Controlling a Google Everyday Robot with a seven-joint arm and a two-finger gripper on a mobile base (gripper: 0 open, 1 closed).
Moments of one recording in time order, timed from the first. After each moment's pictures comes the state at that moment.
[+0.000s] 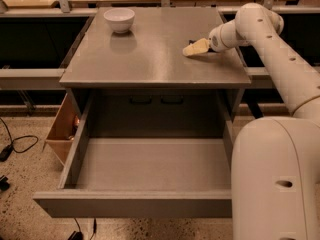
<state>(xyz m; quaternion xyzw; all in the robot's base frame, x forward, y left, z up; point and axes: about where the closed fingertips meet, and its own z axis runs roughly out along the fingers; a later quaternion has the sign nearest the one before) 0.884 -0.180 0.823 -0.25 0.86 0.10 0.43</state>
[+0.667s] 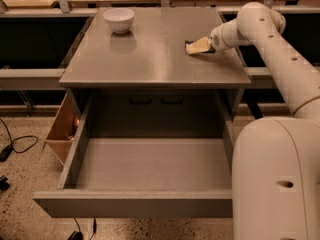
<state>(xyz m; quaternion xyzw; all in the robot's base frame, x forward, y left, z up) 0.884 -0.180 0.823 -0.25 0.86 0.10 0.43</state>
